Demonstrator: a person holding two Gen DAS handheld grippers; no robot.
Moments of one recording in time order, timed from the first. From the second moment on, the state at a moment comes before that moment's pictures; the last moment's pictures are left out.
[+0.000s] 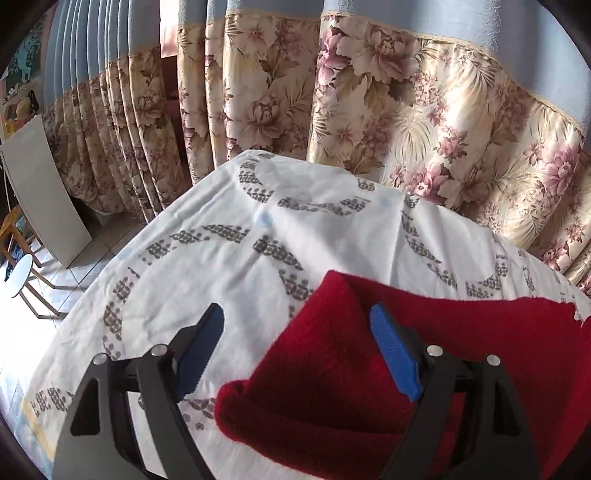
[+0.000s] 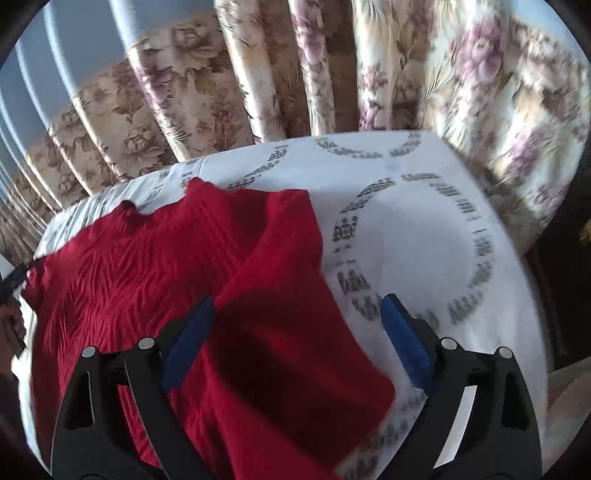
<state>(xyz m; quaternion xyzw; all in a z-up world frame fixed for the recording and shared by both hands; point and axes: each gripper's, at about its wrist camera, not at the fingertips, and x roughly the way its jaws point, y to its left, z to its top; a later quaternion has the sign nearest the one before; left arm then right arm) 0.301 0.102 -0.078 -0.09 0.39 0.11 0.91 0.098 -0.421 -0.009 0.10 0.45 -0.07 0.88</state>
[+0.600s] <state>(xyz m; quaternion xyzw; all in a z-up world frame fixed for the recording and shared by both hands) 0.284 0.093 -0.084 -0.07 0.39 0.10 0.91 0.044 -0.434 -0.016 0.11 0.45 -0.04 0.88</state>
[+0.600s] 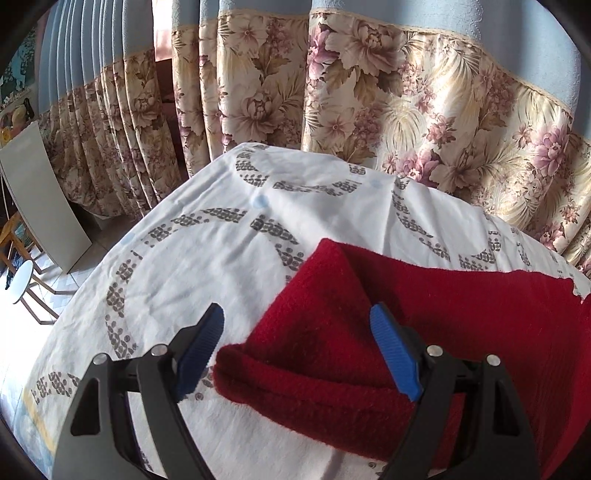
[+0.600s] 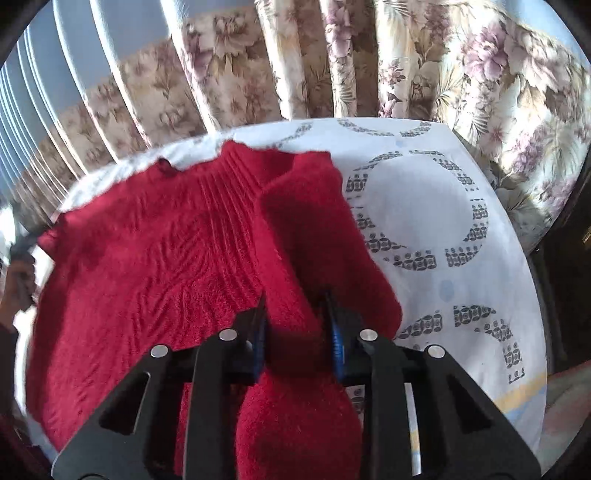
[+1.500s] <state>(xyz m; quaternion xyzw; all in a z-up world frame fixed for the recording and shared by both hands) 0.255 0.093 -0.075 -0.09 0.38 0.07 0.92 0.049 -0.498 -0.002 0.08 0.38 -0.29 0.87</state>
